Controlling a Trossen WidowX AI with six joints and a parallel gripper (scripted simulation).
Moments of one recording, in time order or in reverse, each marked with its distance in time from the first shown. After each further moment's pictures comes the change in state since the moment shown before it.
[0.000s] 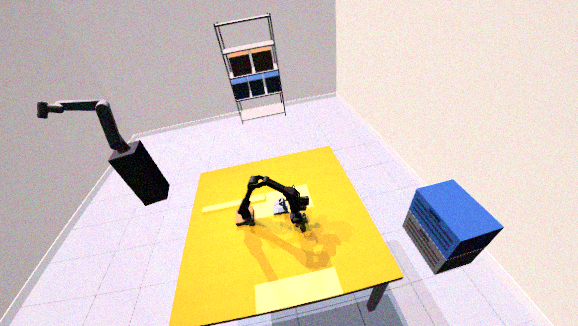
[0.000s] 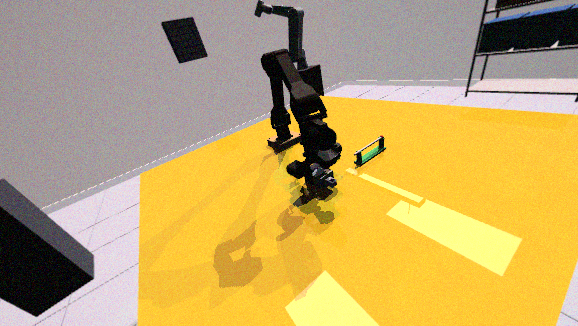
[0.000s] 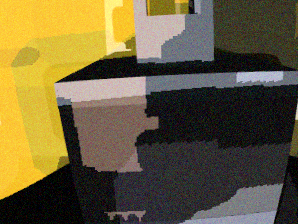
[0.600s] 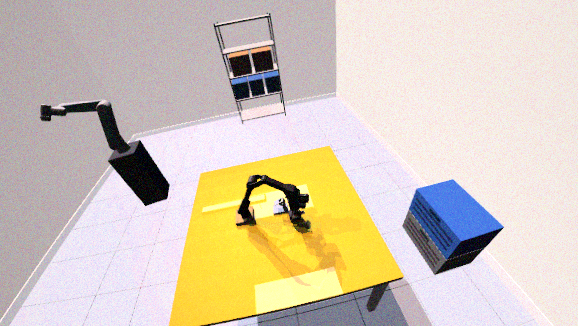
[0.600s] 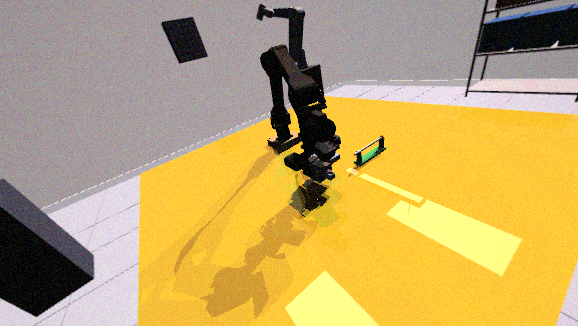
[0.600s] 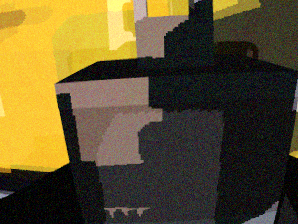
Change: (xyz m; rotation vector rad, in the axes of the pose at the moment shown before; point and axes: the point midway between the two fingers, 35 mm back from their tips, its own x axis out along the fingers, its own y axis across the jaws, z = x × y) arm -0.028 0.001 -0.003 0.000 0.027 0.009
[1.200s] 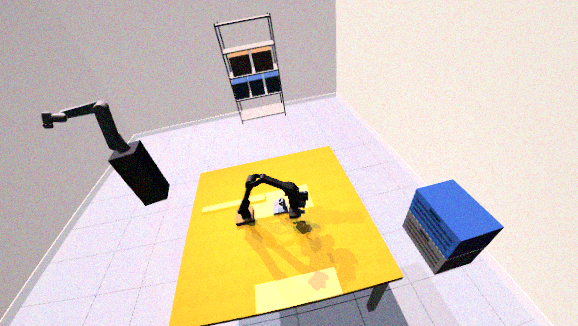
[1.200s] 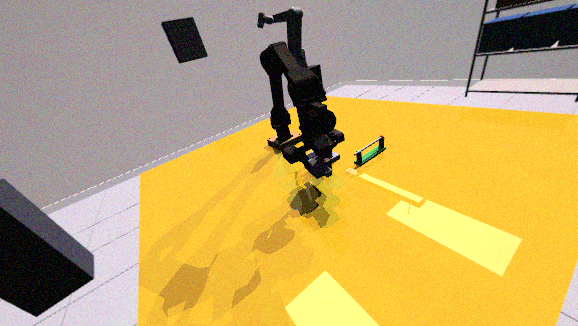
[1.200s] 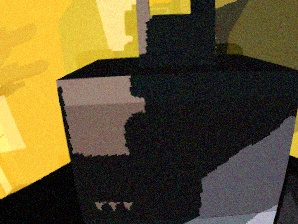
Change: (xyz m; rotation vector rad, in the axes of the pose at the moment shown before) arm -0.016 0.003 0.002 0.214 -0.018 -0.004
